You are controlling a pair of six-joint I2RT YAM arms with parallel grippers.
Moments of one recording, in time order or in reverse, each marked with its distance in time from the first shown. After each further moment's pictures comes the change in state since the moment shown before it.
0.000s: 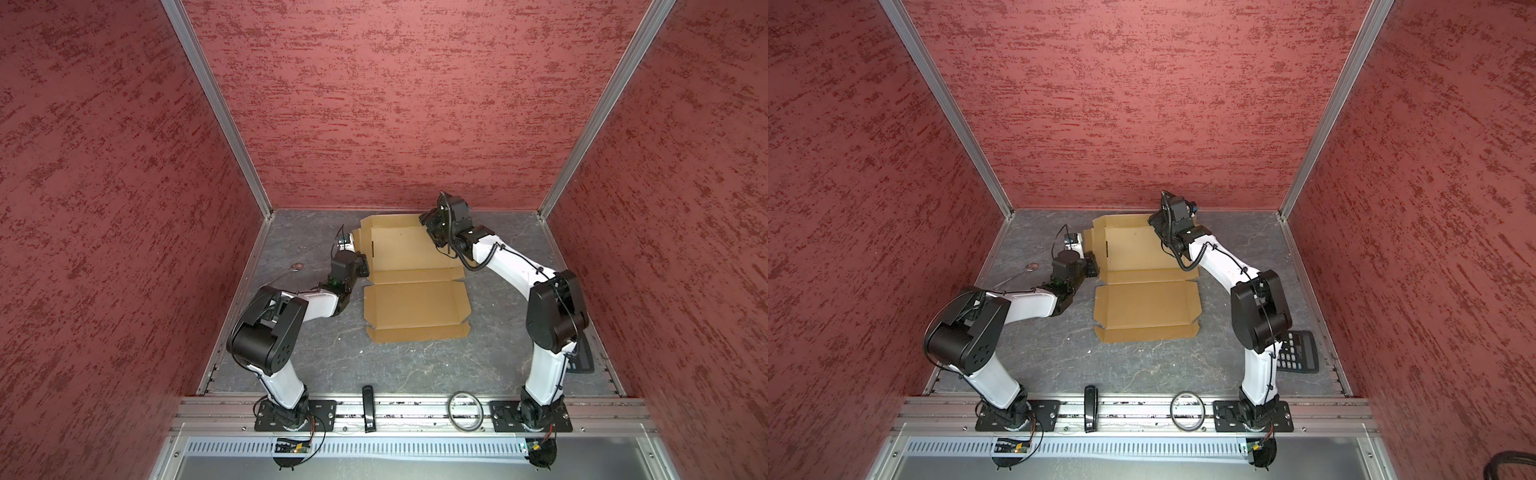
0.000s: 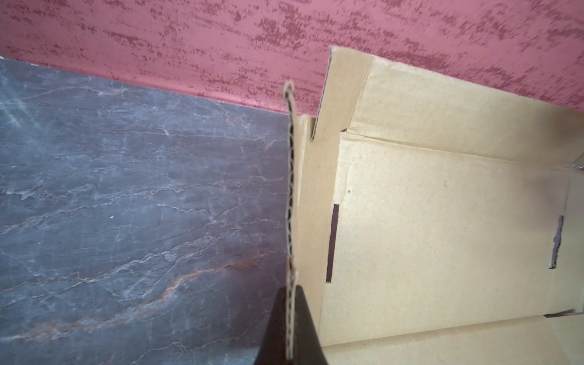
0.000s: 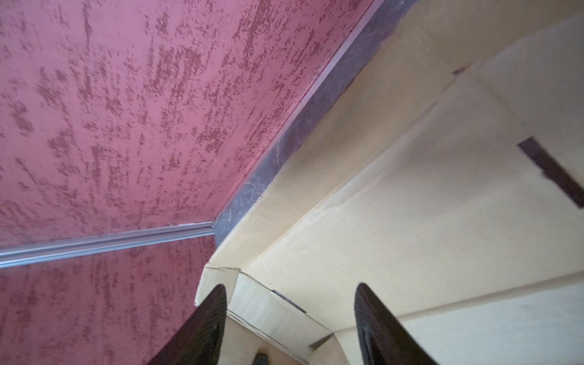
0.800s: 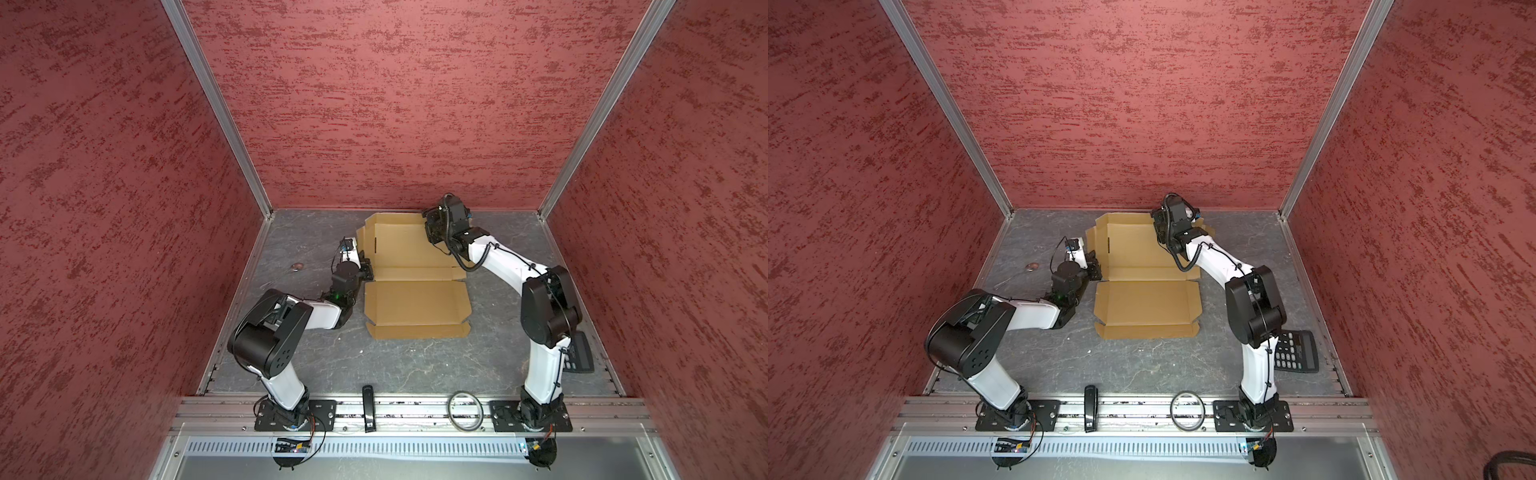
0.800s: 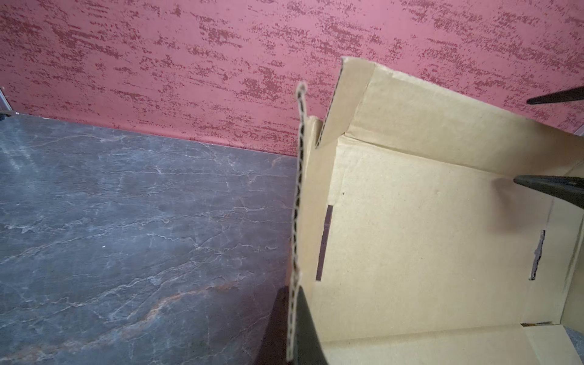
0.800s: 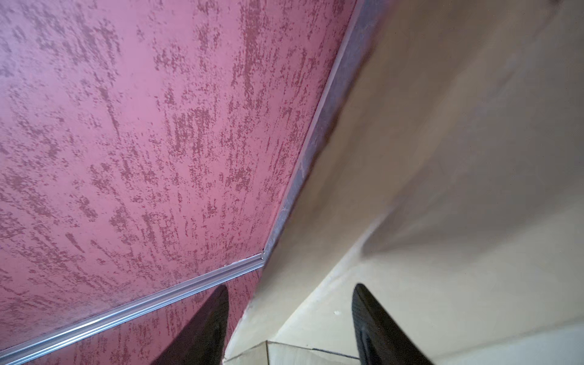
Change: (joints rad) left arm -0.067 -0.007 -0.110 0.272 -0.082 0.039; right arm -0.008 0.050 0.000 0.126 0.057 0.273
